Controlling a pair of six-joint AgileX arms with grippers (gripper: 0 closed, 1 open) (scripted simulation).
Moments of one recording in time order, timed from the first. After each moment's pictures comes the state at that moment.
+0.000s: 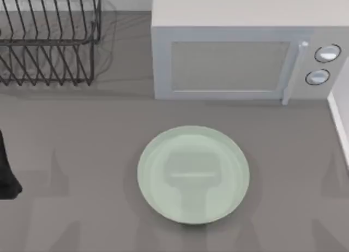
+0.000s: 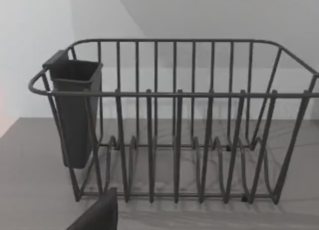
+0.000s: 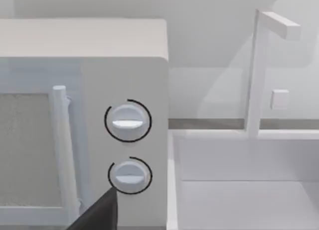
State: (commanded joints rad) left arm 0.00 0.00 0.00 0.00 0.00 0.00; right arm 0.00 0.00 0.00 0.00 0.00 0.00
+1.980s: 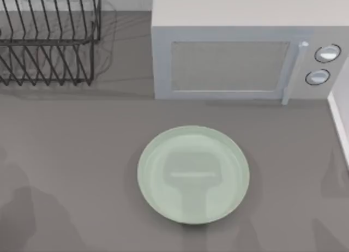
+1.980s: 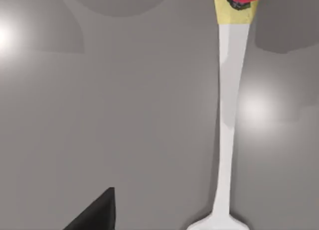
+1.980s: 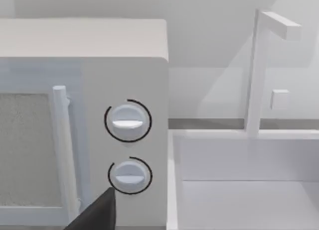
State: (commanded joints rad) left arm 0.48 1.51 0.96 -1.02 0.01 1.10; right arm 0.00 0.00 0.00 0.00 0.00 0.00
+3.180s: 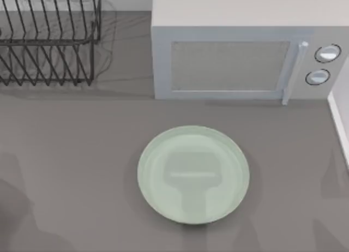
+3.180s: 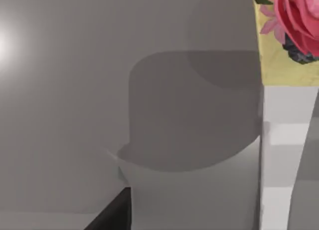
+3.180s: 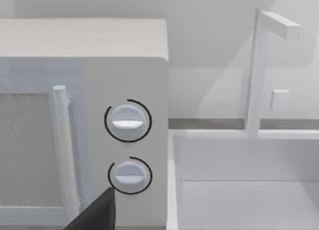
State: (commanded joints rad) left arm 0.47 1.71 0.74 -0.59 0.01 1.11; right arm 0.00 0.00 0.00 0.00 0.00 0.00
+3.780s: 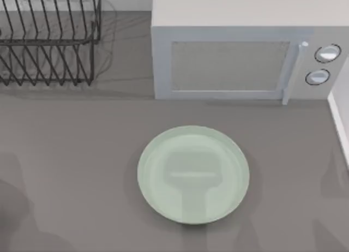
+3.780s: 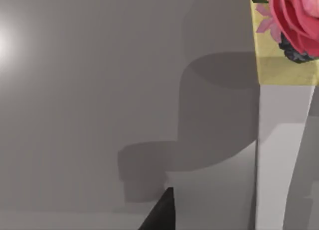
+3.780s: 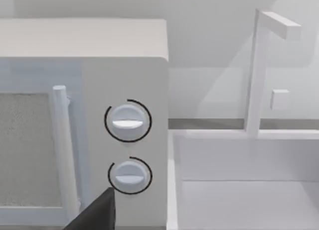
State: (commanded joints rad) left arm 0.47 1.71 0.74 -0.59 0.01 1.11; right arm 0.00 0.00 0.00 0.00 0.00 0.00
